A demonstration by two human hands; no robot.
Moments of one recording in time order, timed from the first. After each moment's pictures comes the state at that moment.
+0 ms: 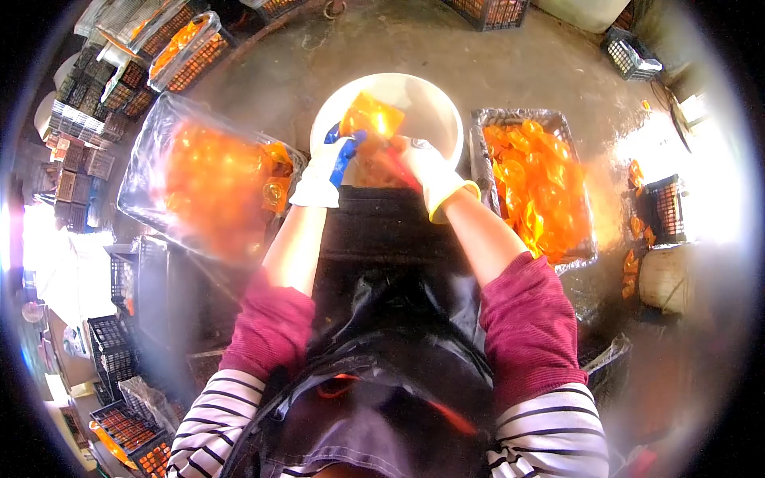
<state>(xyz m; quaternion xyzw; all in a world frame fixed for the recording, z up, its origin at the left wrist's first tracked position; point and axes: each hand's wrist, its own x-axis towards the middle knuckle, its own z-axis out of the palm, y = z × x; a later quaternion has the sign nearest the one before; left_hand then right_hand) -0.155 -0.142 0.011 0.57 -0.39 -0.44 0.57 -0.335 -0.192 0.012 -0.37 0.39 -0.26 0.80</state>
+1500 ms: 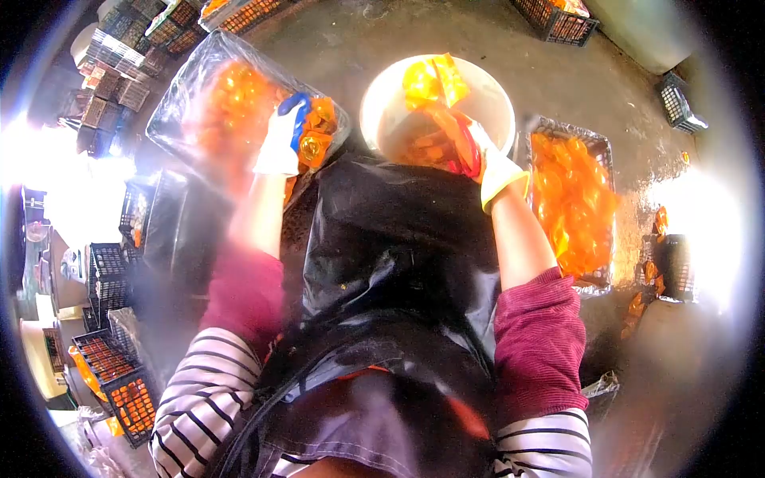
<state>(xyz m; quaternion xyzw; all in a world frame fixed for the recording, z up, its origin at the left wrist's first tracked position) -0.022 -0.052 0.032 0.68 -0.34 -0.25 0.59 -0.337 -0.176 0.077 -0.50 0.40 -0.15 0.75</state>
